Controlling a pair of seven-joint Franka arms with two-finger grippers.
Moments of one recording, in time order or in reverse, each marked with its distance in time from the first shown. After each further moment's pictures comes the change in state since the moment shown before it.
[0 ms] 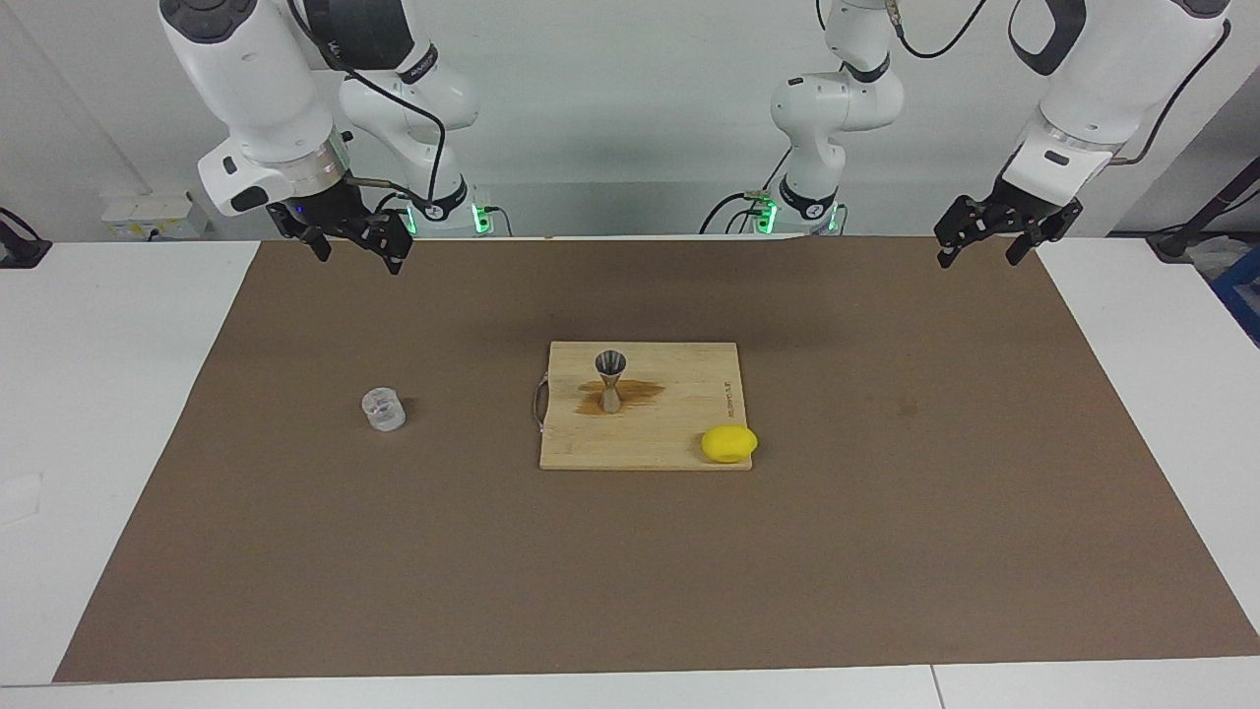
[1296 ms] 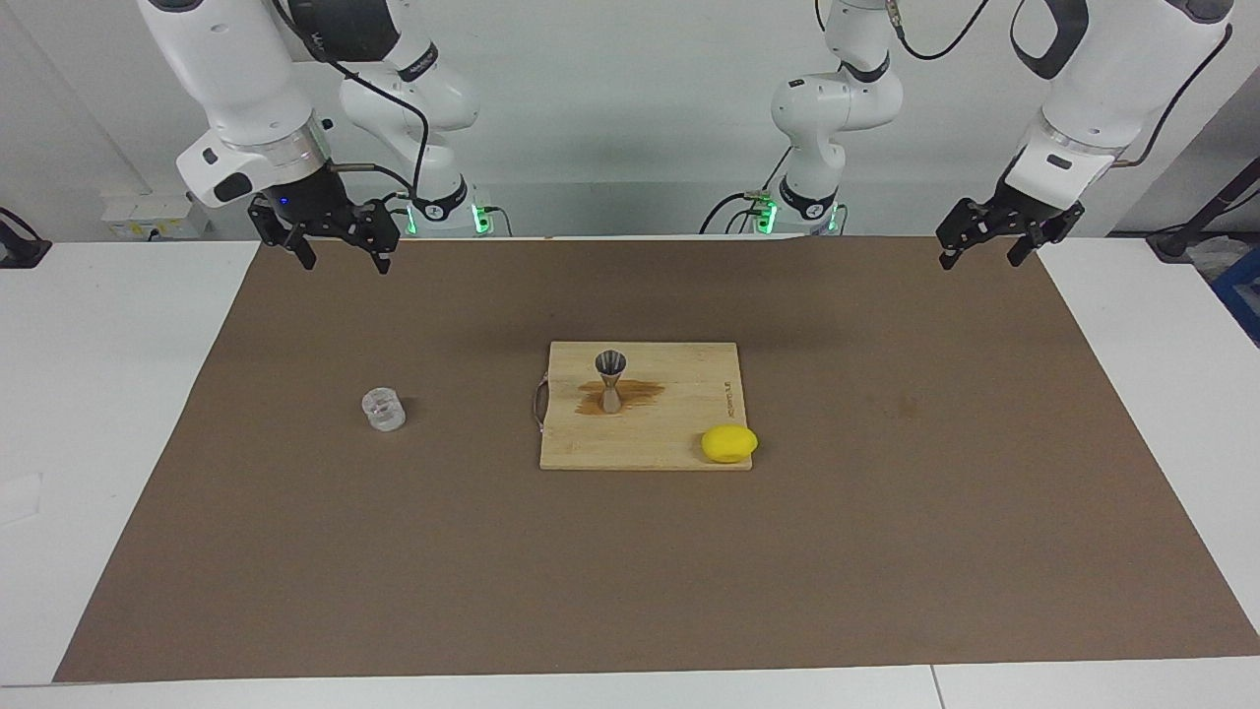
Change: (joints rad) left arm 0.027 0.006 -0.025 0.001 0.000 -0.001 0.000; right arm -0.031 -0.046 -0.008 -0.054 0.022 0.107 -0.158
